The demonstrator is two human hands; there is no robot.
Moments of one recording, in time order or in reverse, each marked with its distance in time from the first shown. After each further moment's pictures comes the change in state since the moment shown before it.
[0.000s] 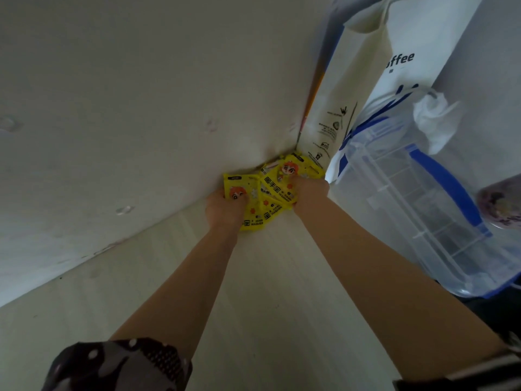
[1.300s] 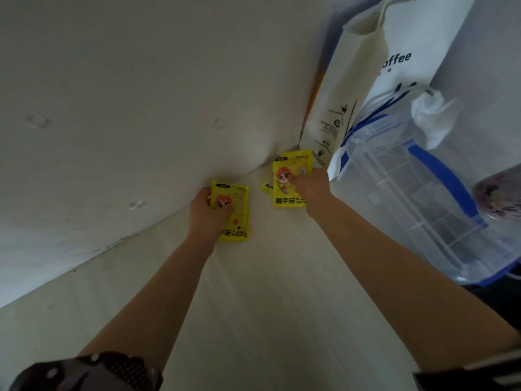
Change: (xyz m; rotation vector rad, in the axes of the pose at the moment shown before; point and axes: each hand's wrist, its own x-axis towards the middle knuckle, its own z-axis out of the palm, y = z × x) left_hand -0.003 -0.017 -0.052 0.018 -0.079 0.145; right_hand -0.006 0.000 -0.004 -0.372 -0.084 -0.273
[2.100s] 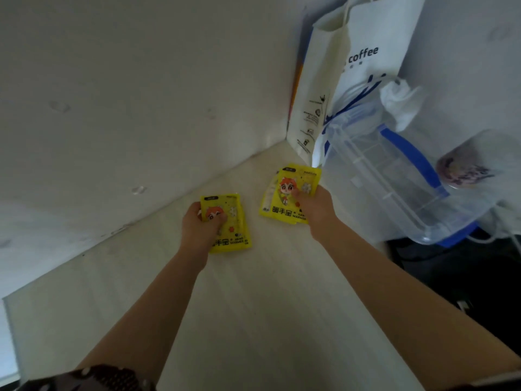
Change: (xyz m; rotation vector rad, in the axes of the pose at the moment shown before) left_hand -0.051 -0.025 -0.017 -0.097 -0.006 -0.074; right_hand -0.066 0.050 -0.038 0.186 -0.030 -0.028
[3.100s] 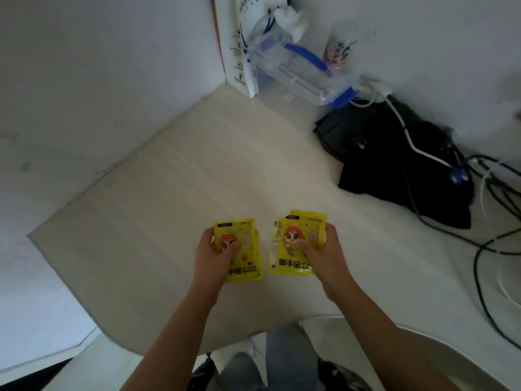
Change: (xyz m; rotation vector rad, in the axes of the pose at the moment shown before) left_hand -0.278 -0.129 -0.076 0.103 -0.300 0.068; right_hand -0.346 0.194 -0.097 0.091 0.204 -0.007
